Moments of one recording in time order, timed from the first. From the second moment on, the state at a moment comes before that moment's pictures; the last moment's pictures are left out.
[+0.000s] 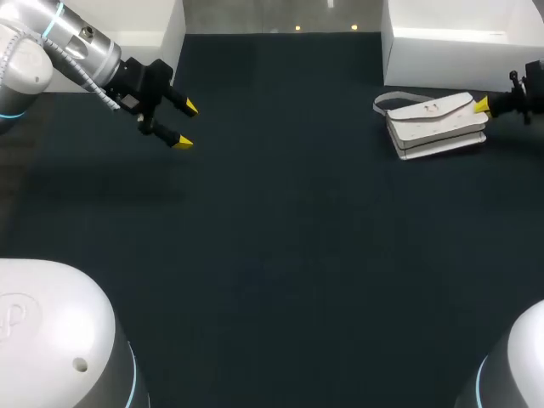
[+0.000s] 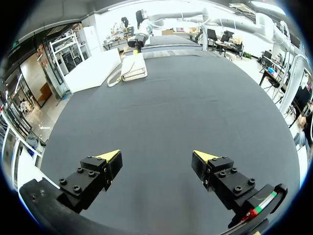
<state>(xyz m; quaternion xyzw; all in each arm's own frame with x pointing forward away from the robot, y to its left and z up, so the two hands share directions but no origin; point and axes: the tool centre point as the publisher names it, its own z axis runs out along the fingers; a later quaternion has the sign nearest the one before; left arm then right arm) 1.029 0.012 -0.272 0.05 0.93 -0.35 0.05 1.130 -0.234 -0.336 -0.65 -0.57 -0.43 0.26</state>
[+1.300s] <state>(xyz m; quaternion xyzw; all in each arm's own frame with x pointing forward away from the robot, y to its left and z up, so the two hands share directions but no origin) 1.029 0.012 -0.272 0.05 0.93 -0.35 0.05 1.045 -0.091 -0.343 -0.68 -0.57 -0.39 0.27</state>
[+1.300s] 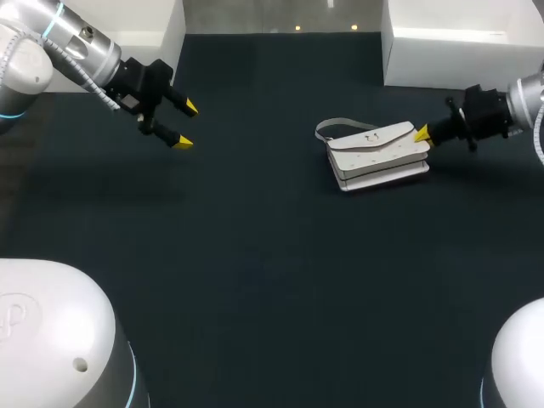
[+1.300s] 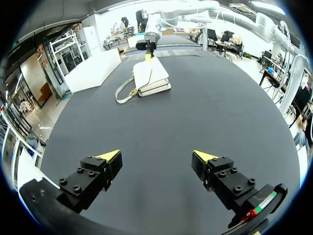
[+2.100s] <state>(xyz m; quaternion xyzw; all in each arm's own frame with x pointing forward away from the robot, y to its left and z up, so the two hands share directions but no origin) 1.029 0.012 -0.272 0.05 0.93 -0.35 0.05 1.016 -0.038 -0.346 -0.71 -0.50 -0.45 0.20</state>
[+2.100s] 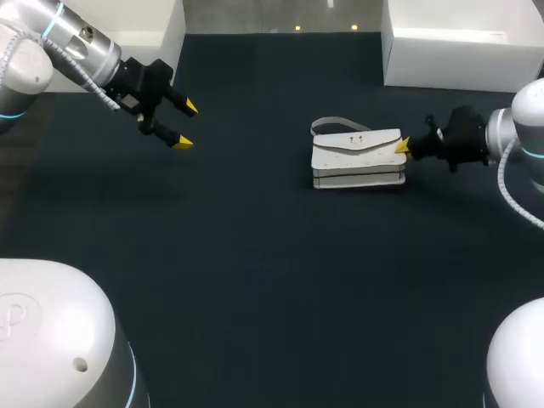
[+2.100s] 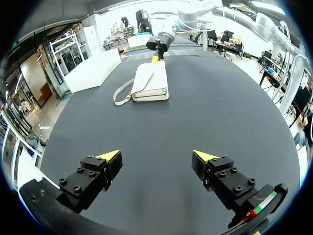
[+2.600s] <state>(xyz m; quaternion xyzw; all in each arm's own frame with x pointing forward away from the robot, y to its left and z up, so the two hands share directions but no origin) 1.029 0.012 -0.272 0.05 0.93 -0.35 0.05 0.995 0.013 -0.347 -0.70 -0.48 -0.48 0.21</state>
